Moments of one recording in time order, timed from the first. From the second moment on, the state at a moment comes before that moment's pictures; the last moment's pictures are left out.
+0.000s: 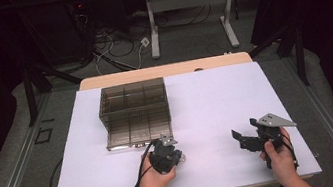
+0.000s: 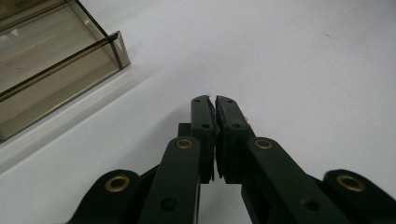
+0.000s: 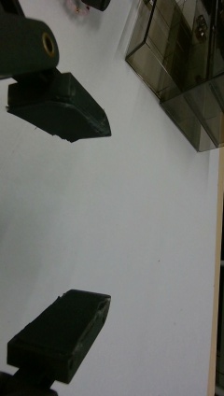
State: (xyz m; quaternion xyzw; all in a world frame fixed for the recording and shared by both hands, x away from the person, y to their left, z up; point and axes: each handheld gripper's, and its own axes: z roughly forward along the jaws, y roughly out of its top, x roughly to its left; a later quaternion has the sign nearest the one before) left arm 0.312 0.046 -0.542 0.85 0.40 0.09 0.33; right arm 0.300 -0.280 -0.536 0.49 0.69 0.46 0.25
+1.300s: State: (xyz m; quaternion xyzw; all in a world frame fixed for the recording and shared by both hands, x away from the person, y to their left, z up) left arm 0.318 0.069 -0.523 0.83 0.42 0.11 0.36; right arm 0.300 -0.280 -0.536 0.49 0.69 0.46 0.25
